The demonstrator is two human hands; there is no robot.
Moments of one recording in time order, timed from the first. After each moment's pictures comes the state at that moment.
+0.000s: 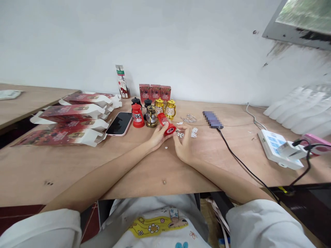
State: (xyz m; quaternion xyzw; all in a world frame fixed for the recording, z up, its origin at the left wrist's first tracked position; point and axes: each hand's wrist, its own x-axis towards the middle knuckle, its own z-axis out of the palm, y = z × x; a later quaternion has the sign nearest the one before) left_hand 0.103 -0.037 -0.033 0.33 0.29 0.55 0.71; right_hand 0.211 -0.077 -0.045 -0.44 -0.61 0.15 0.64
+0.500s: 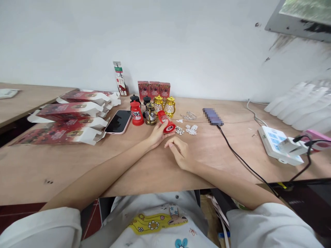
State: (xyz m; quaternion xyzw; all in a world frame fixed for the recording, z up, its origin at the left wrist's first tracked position) left_hand 0.103 -0.038 -0.031 0.34 0.32 0.53 0.71; right_hand 0.225 -0.121 -0.028 -0.35 -0.78 0.21 0.47
